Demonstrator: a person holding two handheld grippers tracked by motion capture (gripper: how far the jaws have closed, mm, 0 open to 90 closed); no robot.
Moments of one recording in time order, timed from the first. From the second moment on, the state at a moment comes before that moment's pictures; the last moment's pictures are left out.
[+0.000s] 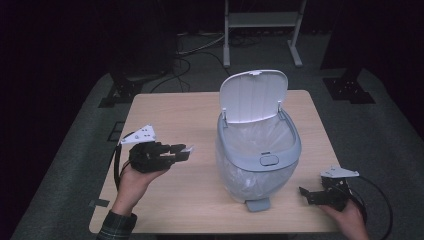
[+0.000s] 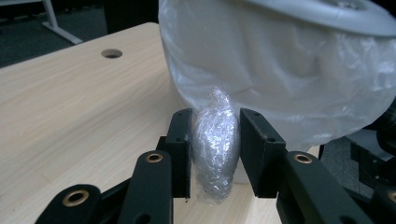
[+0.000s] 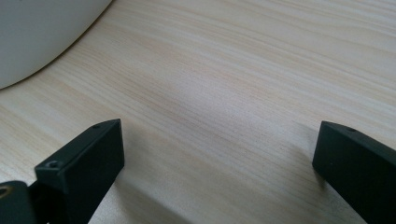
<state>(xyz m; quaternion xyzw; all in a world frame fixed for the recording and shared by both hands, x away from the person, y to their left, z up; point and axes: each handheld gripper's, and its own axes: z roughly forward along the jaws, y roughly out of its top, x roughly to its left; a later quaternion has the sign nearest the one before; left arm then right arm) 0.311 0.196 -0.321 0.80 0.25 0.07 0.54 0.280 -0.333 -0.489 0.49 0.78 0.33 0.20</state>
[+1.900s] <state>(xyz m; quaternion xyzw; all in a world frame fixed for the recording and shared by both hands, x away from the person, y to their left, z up) 0.331 0.111 -0.222 0.79 0.14 0.05 0.59 0.280 -0.333 -0.489 0.49 0.78 0.33 0.20</state>
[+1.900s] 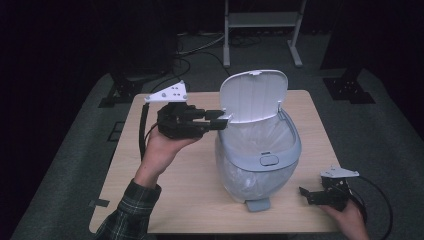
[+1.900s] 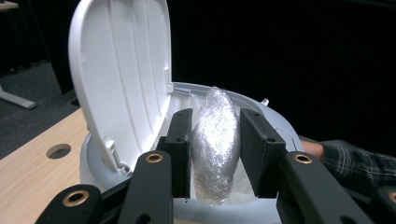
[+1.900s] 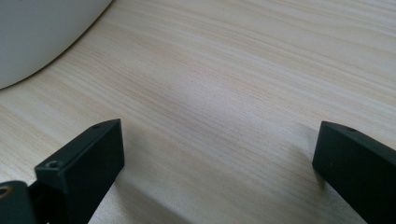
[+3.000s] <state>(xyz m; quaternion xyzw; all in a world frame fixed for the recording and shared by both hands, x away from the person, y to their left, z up) 0.355 0.041 -0.221 0.80 0.11 0.02 0.59 0.280 -0.333 -0.489 0.49 0.78 0.33 0.20</state>
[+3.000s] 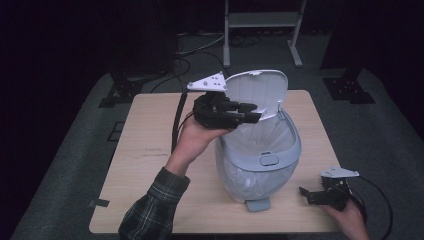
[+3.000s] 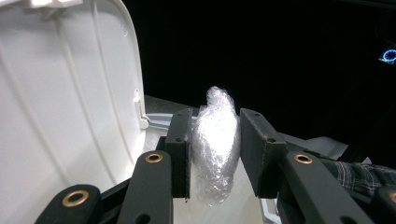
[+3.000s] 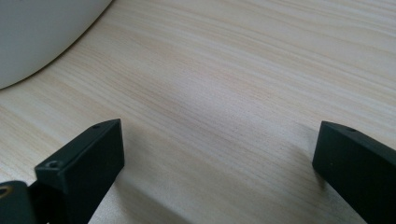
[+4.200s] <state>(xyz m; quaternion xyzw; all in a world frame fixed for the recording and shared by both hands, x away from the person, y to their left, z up) 0.354 0.082 -0.224 0.79 0.12 0.04 0.60 0.280 -0.333 -0.489 0.49 0.78 0.33 0.20</state>
